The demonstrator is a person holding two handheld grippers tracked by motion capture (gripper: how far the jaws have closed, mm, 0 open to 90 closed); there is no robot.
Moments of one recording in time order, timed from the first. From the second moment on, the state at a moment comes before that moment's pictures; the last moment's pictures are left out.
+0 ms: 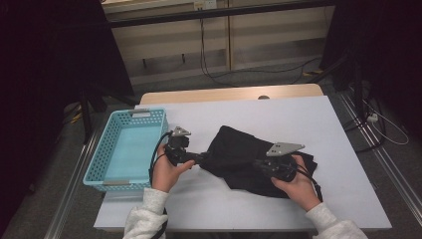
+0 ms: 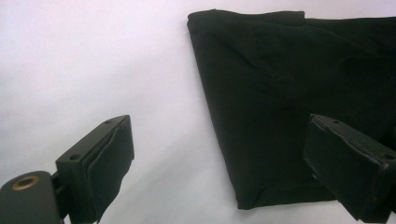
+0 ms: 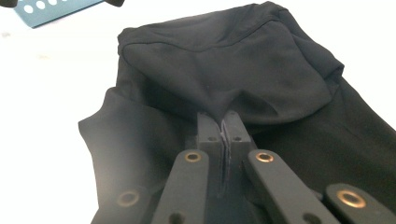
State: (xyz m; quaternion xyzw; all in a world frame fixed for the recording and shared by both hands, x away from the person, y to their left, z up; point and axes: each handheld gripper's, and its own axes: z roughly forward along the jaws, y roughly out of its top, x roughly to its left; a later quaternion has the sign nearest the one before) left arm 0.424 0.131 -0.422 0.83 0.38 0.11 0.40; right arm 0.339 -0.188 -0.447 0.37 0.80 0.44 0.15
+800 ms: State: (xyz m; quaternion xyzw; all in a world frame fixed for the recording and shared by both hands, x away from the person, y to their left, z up) left arm 0.423 0.132 -0.422 0.83 0.38 0.10 0.40; right arm 0.336 -0.197 -0.440 0.37 0.80 0.45 0.17
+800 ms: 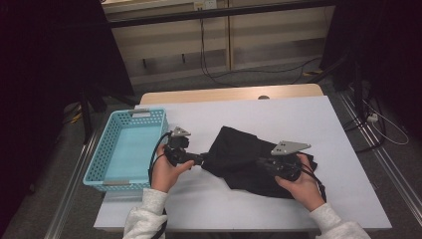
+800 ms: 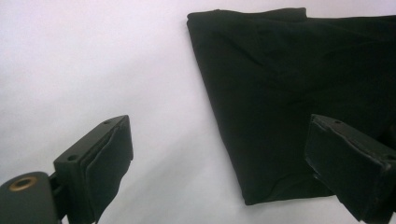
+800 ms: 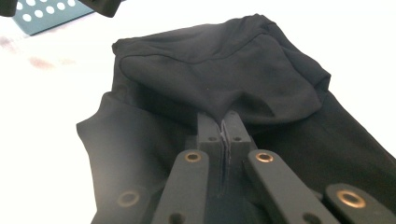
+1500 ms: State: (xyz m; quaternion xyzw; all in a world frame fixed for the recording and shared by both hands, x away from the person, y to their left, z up) left arm 0.421 0.136 -0.419 0.83 0.37 0.10 0.41; right arm 0.338 -0.197 -0.440 0.37 0.80 0.45 0.16
